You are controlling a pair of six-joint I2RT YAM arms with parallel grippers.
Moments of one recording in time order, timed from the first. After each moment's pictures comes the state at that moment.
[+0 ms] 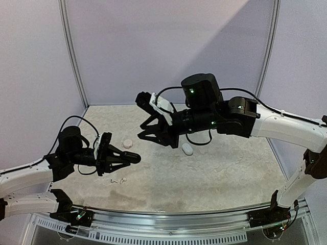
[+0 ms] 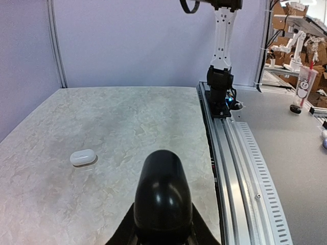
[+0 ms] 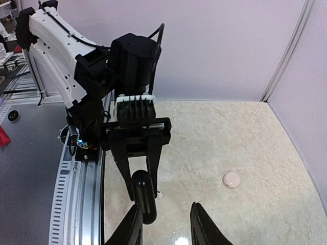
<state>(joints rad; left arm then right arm) -0.61 0.88 0.38 0.28 0.86 0.17 1.16 1.61 1.58 -0.36 -0.24 -0.20</state>
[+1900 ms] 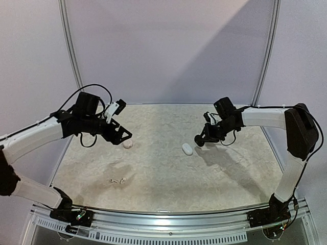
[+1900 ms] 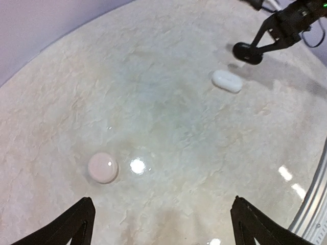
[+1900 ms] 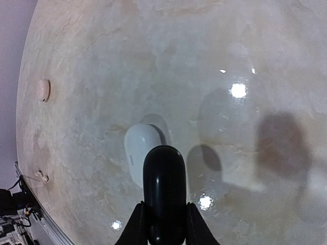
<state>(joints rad) -0.50 1.24 0.95 -0.39 0.28 0.11 0.50 1.83 1.24 -0.42 -0.36 0.45</state>
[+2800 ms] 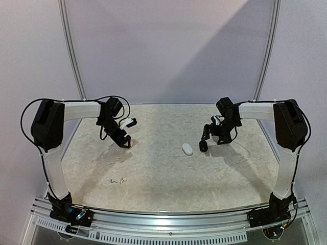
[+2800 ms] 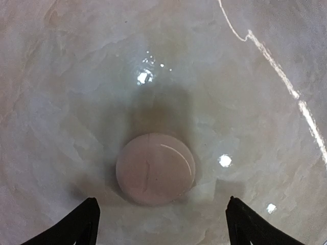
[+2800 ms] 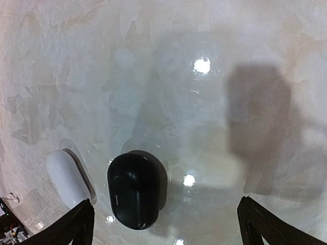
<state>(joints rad) -0.35 1.98 1.41 -0.74 0.17 0.41 0.37 2.01 1.42 -0.65 -0.27 0.42</state>
